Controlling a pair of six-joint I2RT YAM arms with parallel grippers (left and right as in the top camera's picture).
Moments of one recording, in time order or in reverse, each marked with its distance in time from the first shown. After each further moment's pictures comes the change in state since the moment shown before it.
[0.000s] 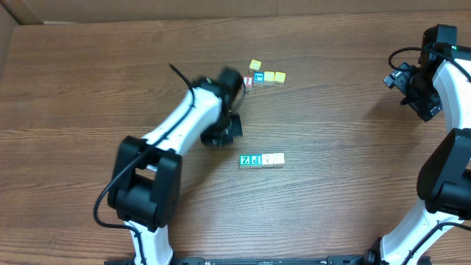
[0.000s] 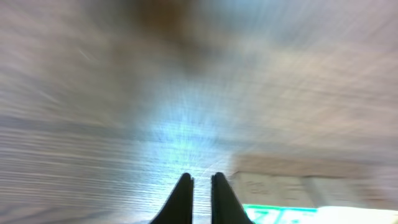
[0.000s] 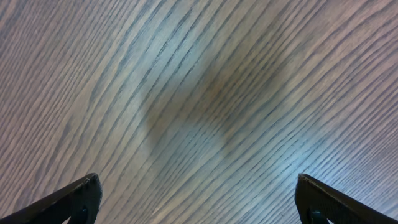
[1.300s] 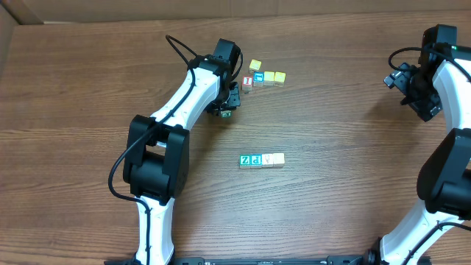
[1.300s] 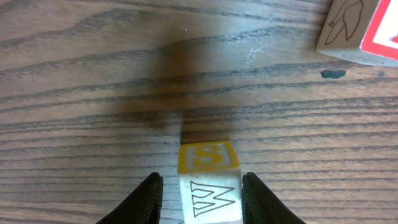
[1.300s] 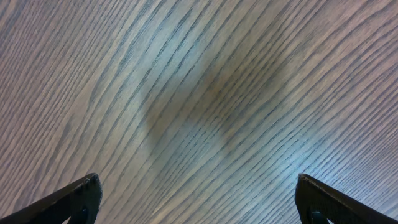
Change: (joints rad) left arm 0.039 0.209 0.196 0.187 -0.124 0.106; right arm 0.000 0.000 0.000 0.000 0.000 0.000
